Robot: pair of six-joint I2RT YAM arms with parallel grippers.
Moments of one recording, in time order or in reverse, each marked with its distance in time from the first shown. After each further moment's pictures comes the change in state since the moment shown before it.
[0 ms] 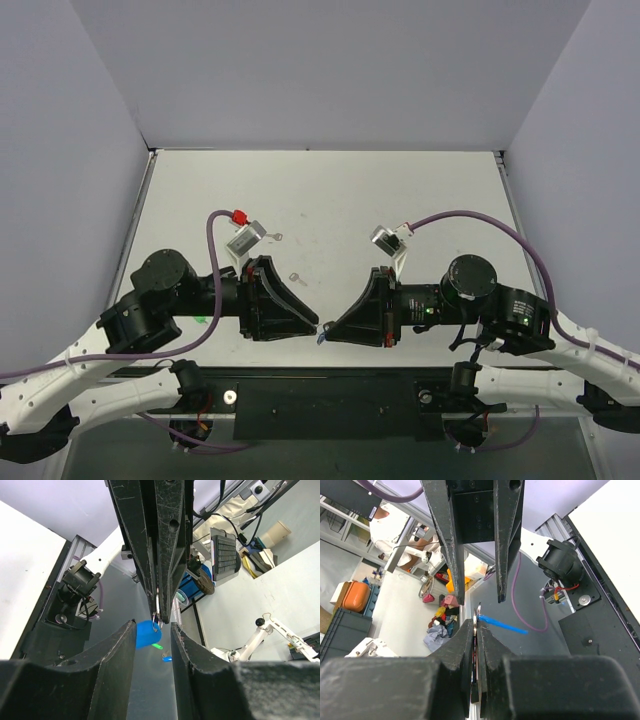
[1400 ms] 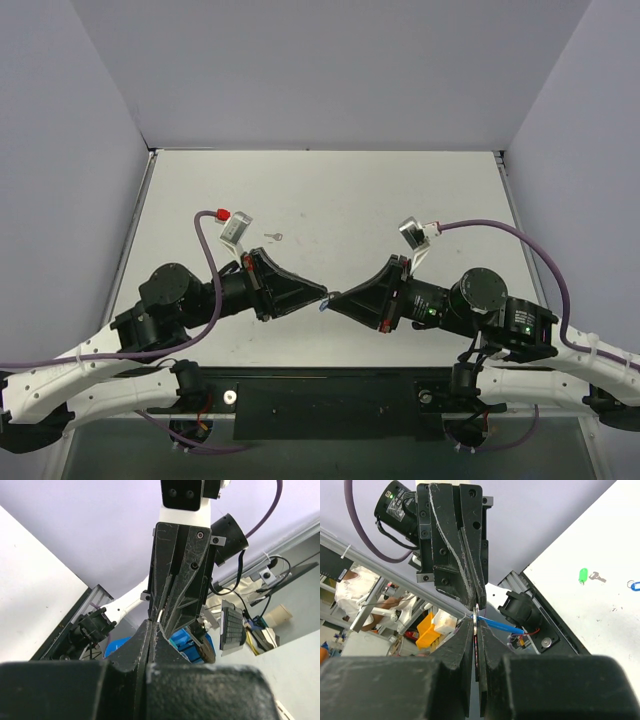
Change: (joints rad) left arm -0.088 -0.022 -0.113 0.185 -0.390 -0.133; right arm 0.045 -0.056 -0.096 0.114 0.357 -0.047
